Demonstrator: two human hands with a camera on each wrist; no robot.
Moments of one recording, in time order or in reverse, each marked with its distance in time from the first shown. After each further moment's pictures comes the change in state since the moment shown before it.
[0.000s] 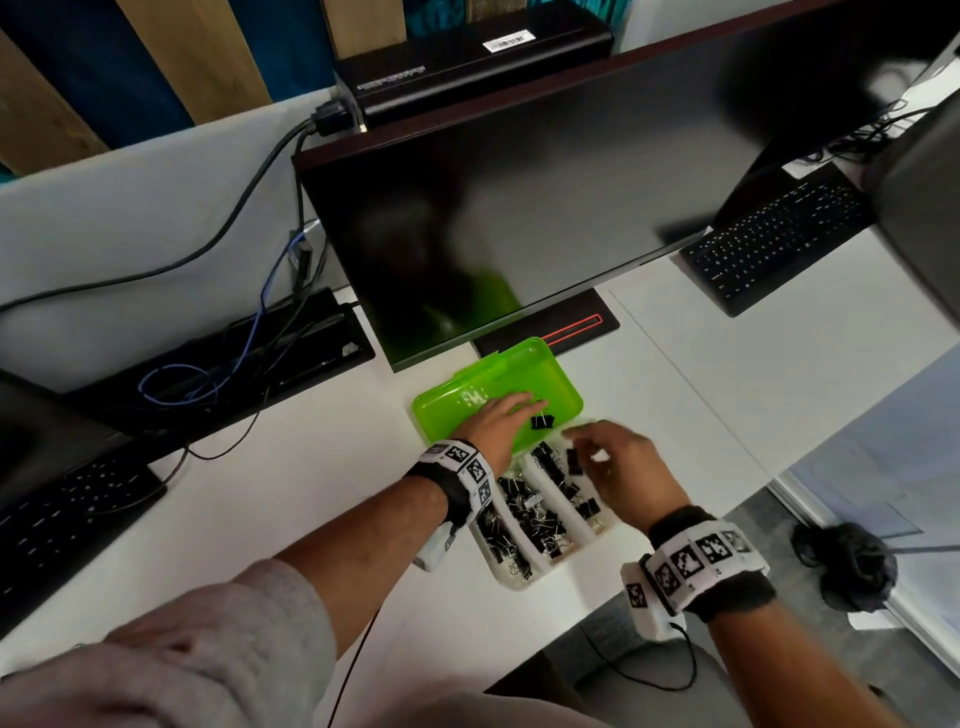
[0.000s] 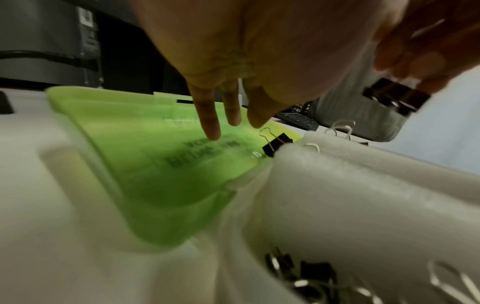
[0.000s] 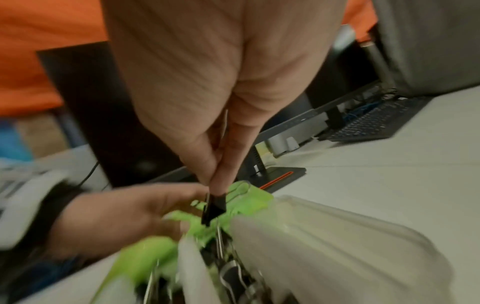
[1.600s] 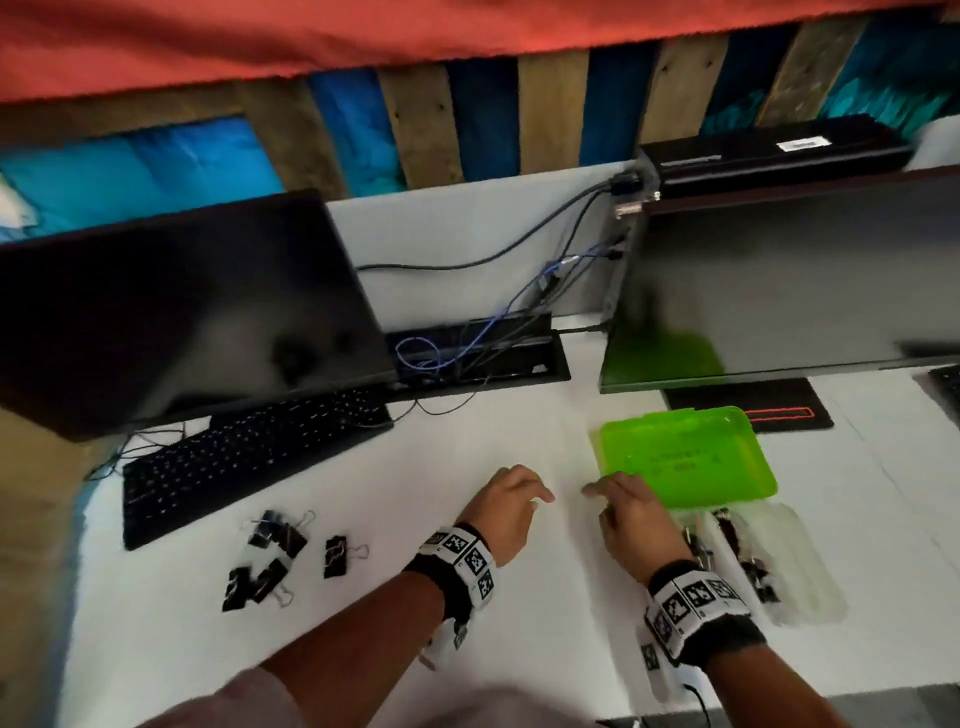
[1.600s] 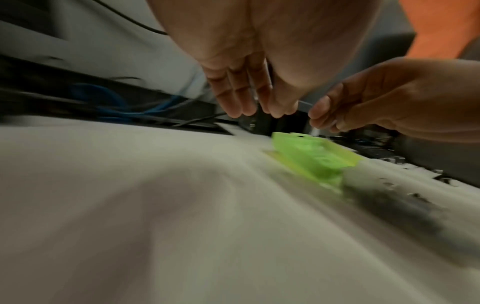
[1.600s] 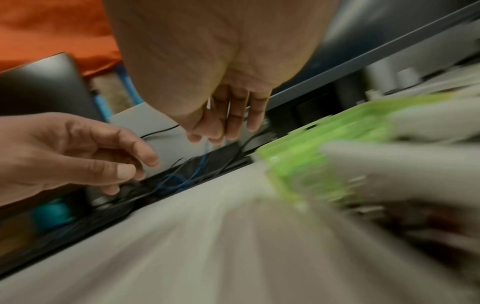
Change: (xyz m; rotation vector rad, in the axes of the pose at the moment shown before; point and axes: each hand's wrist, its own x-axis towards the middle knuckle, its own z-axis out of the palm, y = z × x) left_hand -0.201 -0.090 0.018 -0.203 0.539 -0.196; right_hand 0.014 -0.104 0.126 -0.104 -0.236 -0.249
